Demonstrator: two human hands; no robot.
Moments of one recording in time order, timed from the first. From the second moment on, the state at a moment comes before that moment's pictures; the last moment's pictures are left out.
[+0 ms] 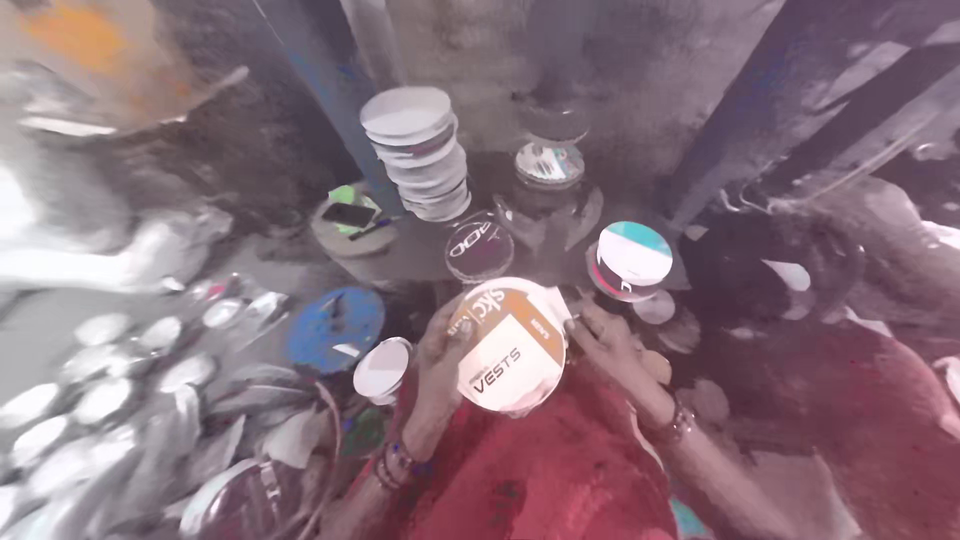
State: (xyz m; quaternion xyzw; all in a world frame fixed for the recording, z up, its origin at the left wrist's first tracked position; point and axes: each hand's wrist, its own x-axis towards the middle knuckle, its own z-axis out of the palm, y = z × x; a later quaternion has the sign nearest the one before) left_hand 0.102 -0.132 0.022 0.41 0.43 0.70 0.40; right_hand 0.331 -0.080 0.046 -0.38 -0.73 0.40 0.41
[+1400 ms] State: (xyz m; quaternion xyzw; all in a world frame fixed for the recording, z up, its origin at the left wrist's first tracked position) left_hand 0.037 -0.130 0.004 0.68 0.41 0.38 0.47; right_hand 0.277 0.167 0.082 -0.40 -0.77 -0.30 0.41
